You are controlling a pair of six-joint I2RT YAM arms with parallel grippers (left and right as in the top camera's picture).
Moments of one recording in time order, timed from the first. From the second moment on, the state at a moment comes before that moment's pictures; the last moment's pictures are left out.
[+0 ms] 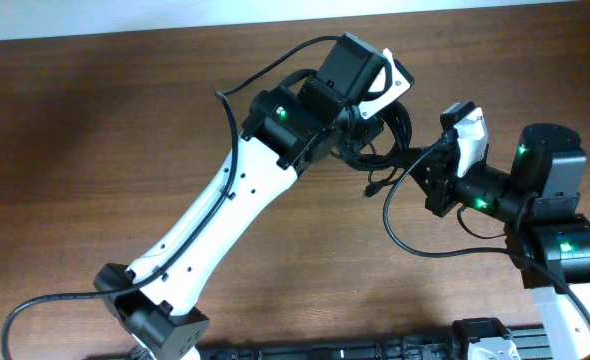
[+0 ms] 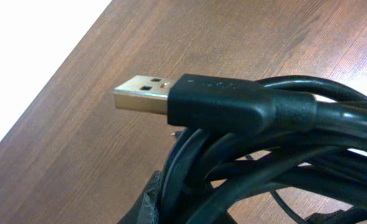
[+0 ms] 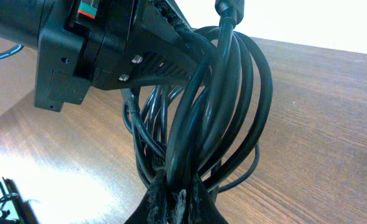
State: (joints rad) left arm -0.76 1.85 2.02 -1.03 -0.04 0.25; right arm 0.01 0.93 1.00 -0.64 -0.73 -0.08
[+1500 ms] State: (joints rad) left arm -0.70 1.75 2.02 -1.09 0.35 0.63; right arm 0.02 0.92 1.00 -0.63 -0.90 -0.07
